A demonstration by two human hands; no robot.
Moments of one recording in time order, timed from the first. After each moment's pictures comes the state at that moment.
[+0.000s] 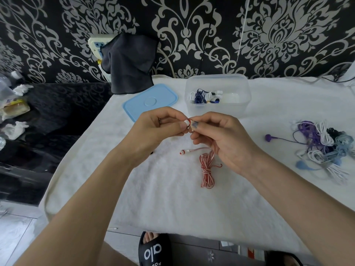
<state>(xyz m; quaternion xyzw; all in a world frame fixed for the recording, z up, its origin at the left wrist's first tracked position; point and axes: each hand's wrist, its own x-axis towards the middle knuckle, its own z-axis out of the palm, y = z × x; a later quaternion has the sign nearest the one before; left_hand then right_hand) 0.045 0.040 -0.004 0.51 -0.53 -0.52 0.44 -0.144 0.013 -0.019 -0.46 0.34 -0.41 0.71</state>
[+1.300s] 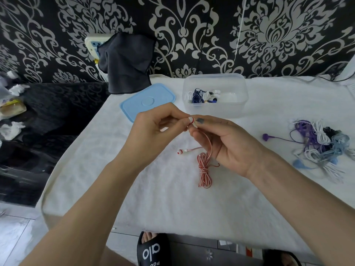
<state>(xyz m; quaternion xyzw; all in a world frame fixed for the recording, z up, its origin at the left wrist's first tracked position) 0.029 0.050 0.001 0.51 -0.65 -0.33 0.45 -0.152 0.016 -0.005 -0.26 0.30 -0.36 0.84</state>
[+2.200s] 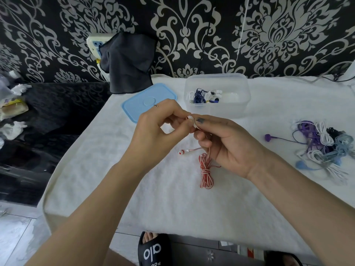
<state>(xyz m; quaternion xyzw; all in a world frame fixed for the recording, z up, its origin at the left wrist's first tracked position) 0.026 0.049 0.000 0.50 -0.68 -0.26 0.47 -0.147 0.016 -0.010 -0.31 0.28 -0.36 0.83</state>
